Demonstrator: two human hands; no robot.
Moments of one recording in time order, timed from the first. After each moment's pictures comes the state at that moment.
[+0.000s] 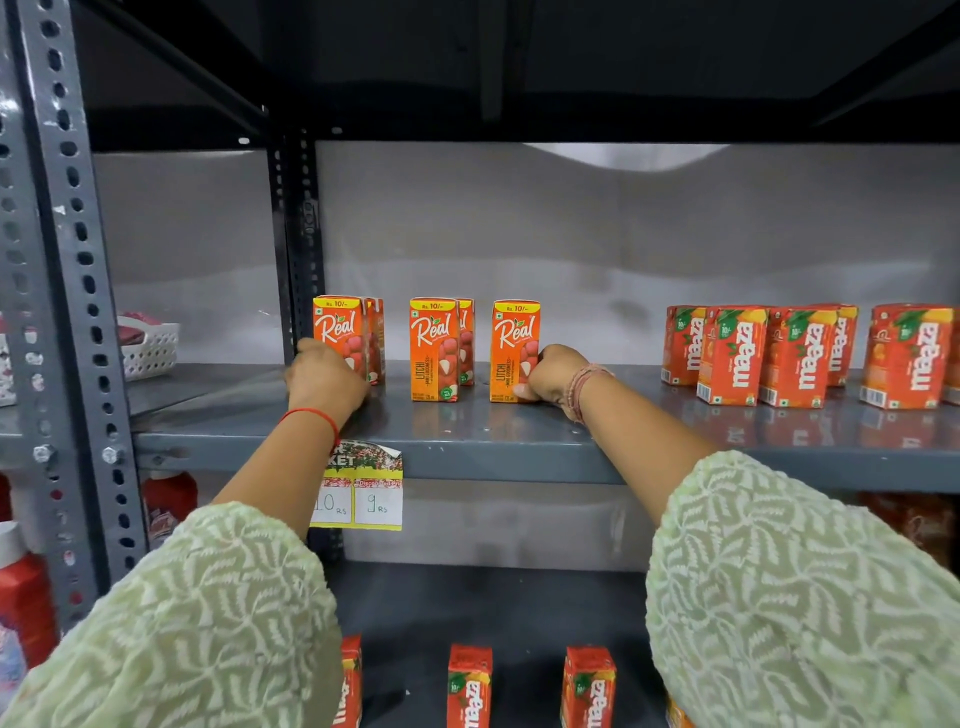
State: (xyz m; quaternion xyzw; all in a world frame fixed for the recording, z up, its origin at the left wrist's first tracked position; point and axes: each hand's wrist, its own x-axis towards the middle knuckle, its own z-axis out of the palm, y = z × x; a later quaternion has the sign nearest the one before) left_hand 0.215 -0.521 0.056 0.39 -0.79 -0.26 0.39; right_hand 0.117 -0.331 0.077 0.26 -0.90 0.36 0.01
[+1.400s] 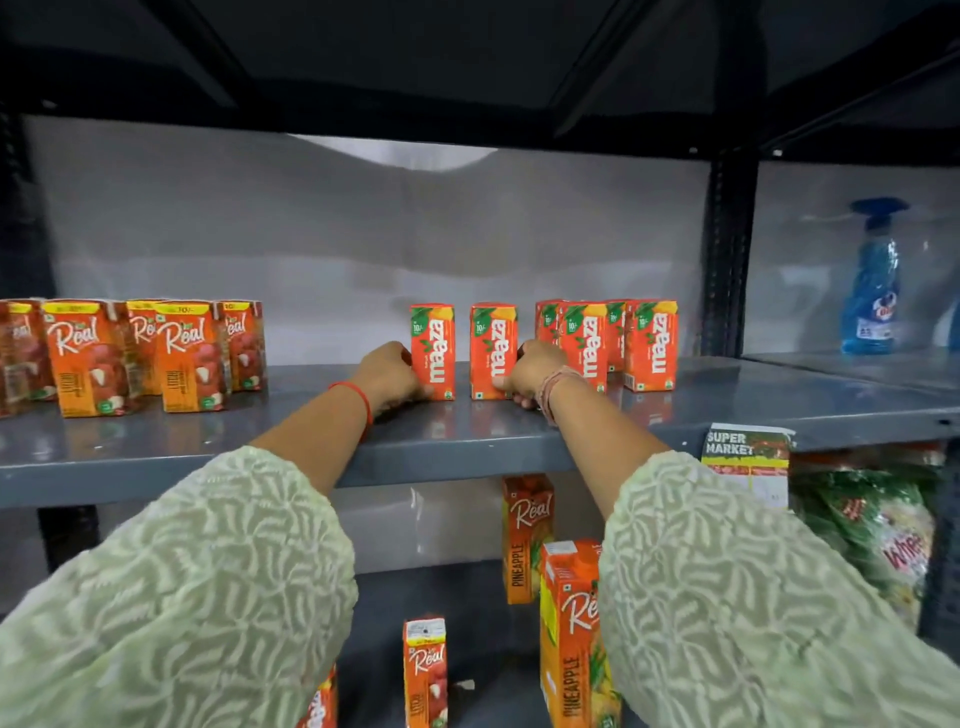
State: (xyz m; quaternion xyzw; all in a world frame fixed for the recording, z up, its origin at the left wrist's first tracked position) left_hand 0.044 -0.224 0.065 0.15 -0.89 -0.35 0.24; right_hand -0.019 -0.081 0.071 0.19 -0.91 0.37 0.06
